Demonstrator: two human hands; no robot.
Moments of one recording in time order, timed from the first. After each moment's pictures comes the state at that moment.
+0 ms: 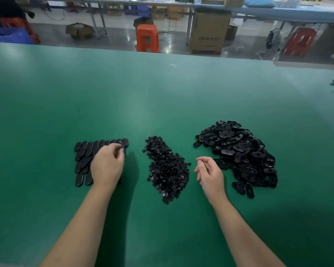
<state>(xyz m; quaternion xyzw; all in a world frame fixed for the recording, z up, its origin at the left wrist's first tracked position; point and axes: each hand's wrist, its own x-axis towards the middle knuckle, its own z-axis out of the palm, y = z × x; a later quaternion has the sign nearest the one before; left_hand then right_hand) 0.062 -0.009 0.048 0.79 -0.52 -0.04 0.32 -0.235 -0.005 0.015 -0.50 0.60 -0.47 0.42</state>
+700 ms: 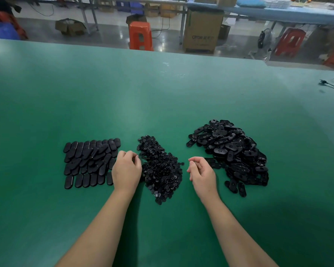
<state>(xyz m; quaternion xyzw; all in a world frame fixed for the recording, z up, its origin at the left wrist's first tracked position) -0.001 -0.019 0.004 0.78 -0.53 -0.09 0.30 -0.233 -0.004 0.013 -0.51 0.61 -0.46 0.41</state>
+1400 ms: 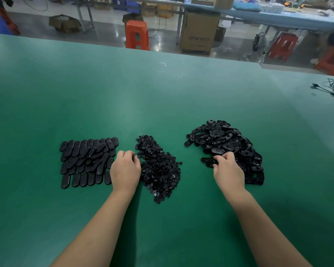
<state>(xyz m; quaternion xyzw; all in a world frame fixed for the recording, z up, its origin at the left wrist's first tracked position) -0.004 -0.018 0.003 0.78 -0.55 -0.05 0.29 -0.307 -0.025 0.033 -0.64 0.76 -0.10 0.05</state>
